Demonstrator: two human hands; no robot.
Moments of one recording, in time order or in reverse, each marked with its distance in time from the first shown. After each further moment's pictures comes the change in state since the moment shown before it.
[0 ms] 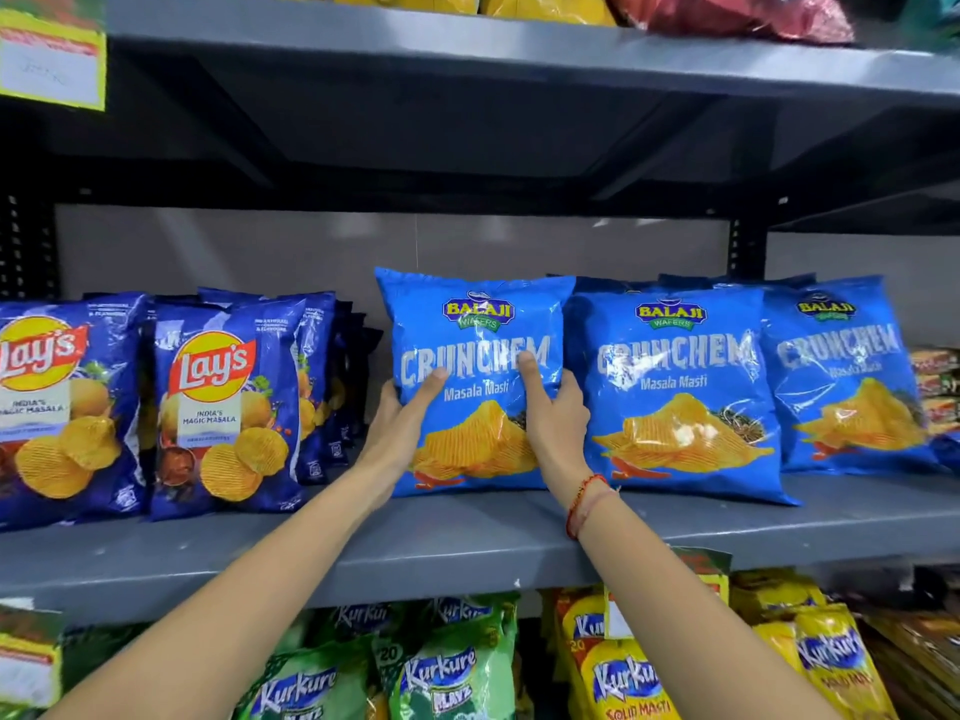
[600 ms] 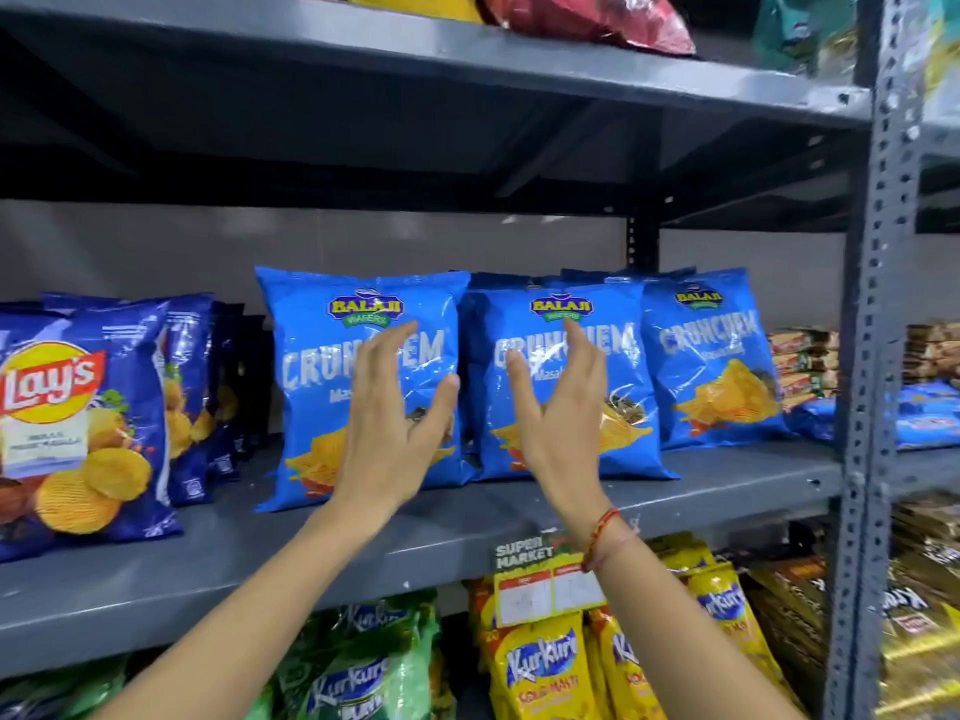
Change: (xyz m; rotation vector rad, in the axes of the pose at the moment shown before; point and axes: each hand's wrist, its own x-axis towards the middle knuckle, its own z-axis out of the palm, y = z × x) left_hand -0.052 0.027 0.077 0.421 0.061 0.731; right_hand -0.011 -0.010 -0.094 -0.382 0.266 -0.555
